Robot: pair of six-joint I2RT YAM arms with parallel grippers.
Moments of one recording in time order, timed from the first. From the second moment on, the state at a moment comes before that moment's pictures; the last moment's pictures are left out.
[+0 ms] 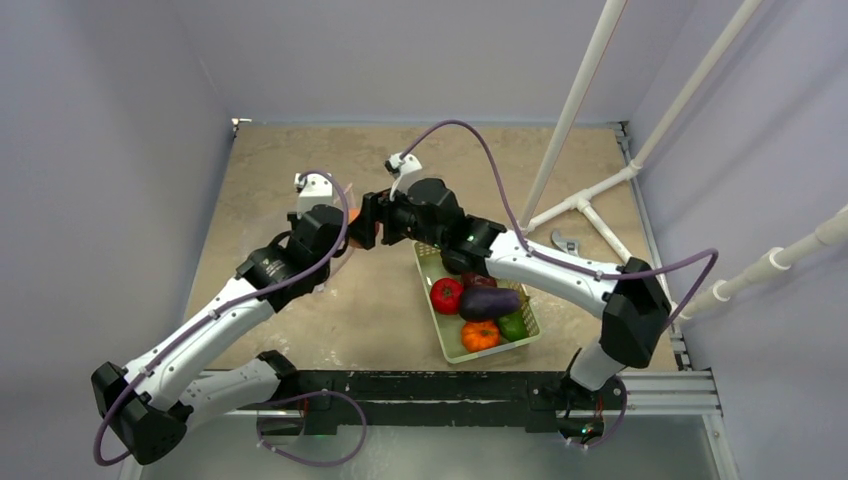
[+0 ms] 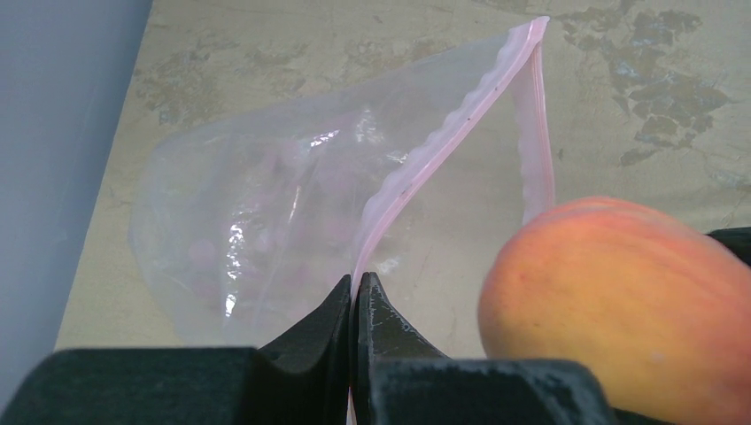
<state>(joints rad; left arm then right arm) -0.68 0.99 0.95 -0.64 -0.77 -0.39 0.96 1.58 1.29 0.02 0.02 0.50</state>
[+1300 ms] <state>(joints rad) -0.68 0.96 0.95 -0.63 -0.75 -0.38 0.98 1.58 1.40 -0.09 0.17 0.54</state>
